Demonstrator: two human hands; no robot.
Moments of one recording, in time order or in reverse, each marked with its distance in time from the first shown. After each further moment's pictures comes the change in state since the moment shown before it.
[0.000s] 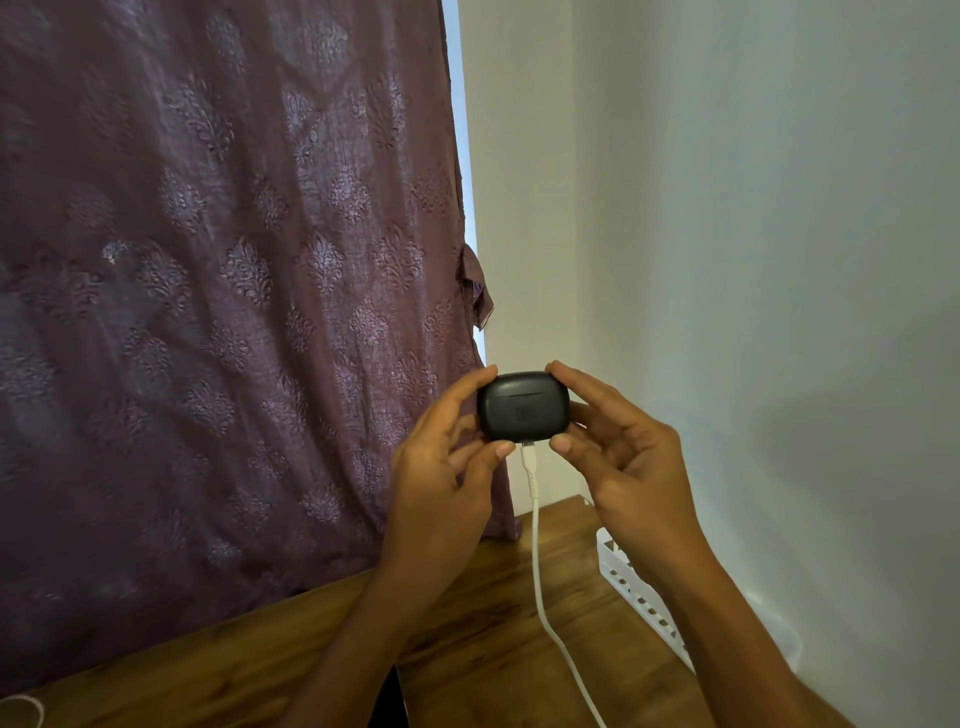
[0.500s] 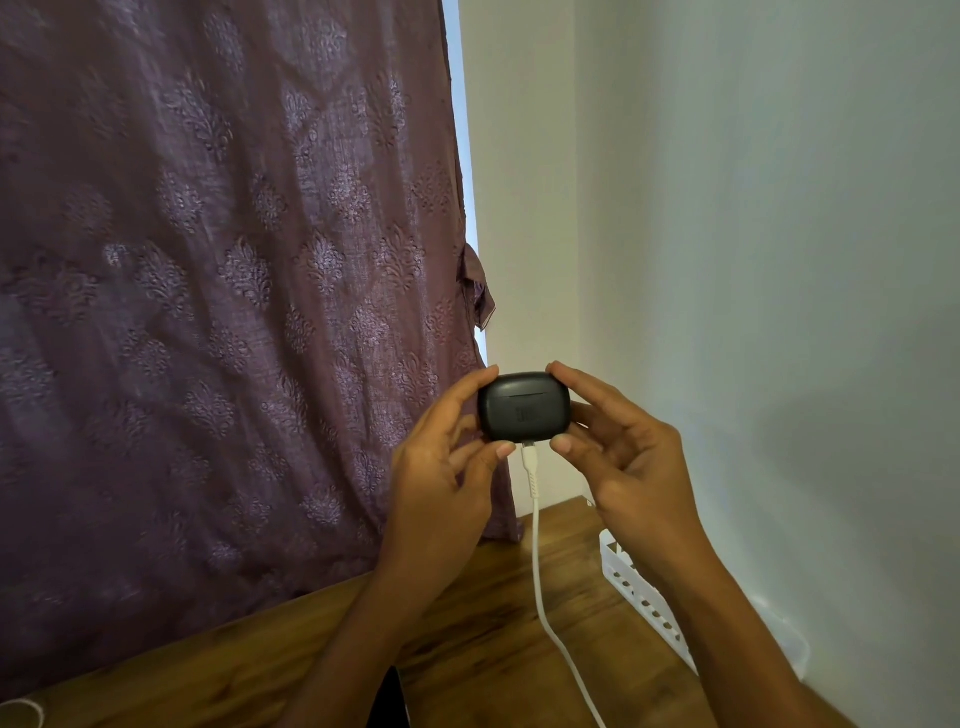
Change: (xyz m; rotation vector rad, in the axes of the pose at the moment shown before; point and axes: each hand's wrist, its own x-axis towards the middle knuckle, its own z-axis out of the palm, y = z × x) left_hand 0.005 -0.007 -0.001 0.040 0.001 0.034; right_hand 0.005 0.004 0.000 0.017 -0.020 -0.005
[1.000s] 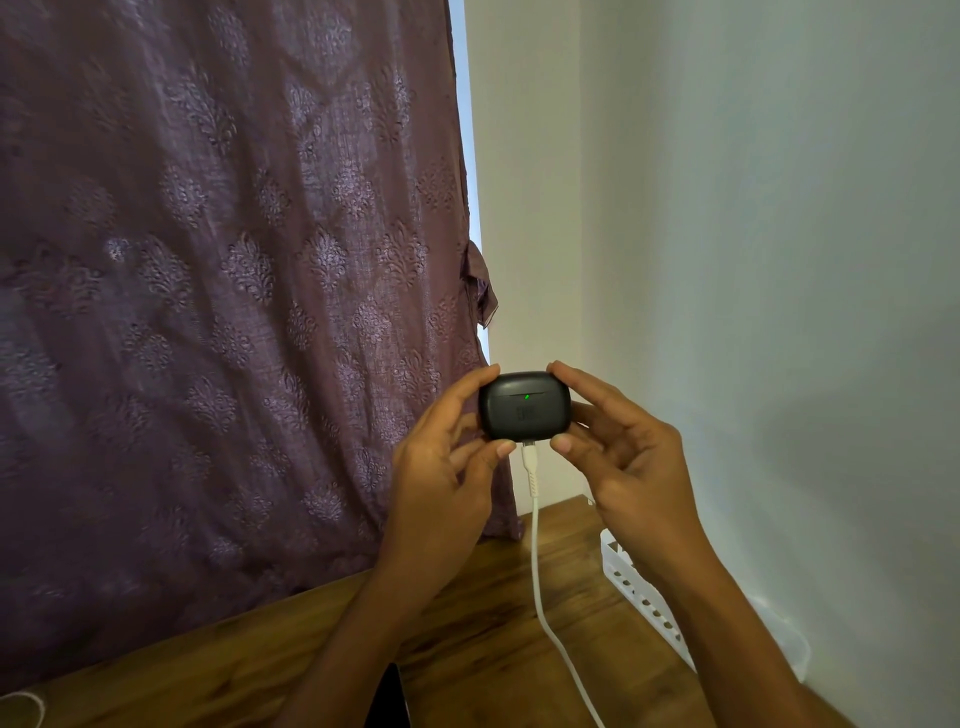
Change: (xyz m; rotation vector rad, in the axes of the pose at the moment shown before) left_hand 0.001 -0.004 -0.002 -0.024 -0.006 0.000; right_hand 0.000 0.001 0.002 0.010 -0.008 0.000
